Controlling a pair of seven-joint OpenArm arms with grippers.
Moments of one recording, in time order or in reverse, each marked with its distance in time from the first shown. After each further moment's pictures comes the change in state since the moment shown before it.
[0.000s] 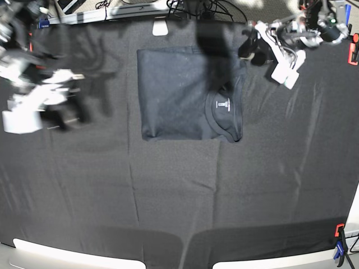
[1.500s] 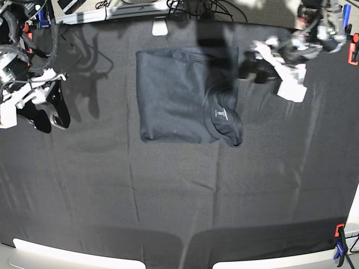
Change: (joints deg) left arm -5.2 0.2 2.4 -10.6 -5.4 2.3 -2.6; right arm 0.0 -0.1 12.8 3.0 7.0 0.0 -1.1
